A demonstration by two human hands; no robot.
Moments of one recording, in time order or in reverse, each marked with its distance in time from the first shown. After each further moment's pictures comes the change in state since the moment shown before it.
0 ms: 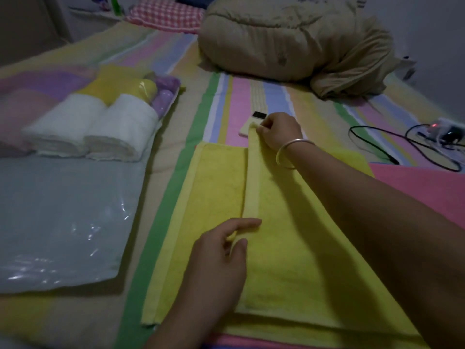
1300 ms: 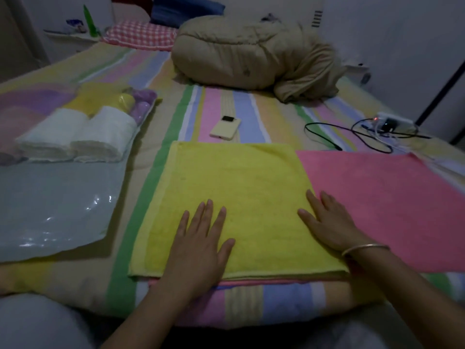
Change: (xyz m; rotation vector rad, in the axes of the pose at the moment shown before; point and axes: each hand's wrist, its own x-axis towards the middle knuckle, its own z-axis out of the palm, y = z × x) left_hand -0.009 -0.065 0.029 1.152 -0.051 0.385; right_hand -0.229 0.161 -0.061 -0.349 -0.300 0.203
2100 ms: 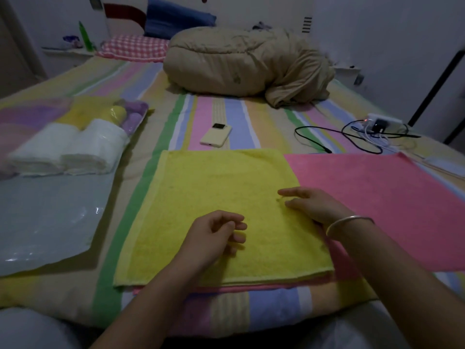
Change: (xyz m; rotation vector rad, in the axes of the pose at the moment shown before) left_hand 0.026 0.051 -0.061 -1.352 -0.133 -0.382; right_hand -0.002 -0.031 -0.056 0.847 -0.172 0.062
